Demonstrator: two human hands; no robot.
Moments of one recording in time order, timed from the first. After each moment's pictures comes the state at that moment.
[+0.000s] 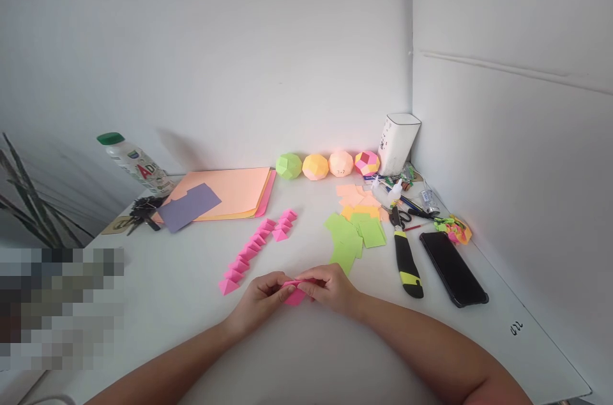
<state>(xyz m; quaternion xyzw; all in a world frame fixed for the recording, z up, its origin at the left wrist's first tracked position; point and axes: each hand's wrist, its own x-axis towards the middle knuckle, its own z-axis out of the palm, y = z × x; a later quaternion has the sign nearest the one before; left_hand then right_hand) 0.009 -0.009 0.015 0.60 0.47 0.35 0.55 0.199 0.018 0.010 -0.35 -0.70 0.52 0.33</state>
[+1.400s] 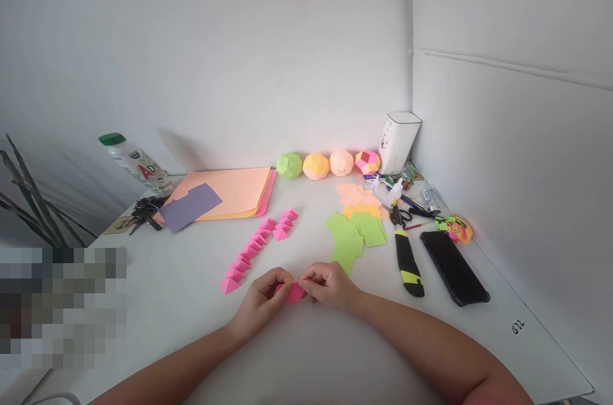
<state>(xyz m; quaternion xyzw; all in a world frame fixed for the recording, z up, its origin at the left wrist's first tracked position) 0.011 -0.014 0.011 0.63 0.50 0.39 0.46 0.200 0.018 0.006 -0.38 -0.67 0.57 0.29</state>
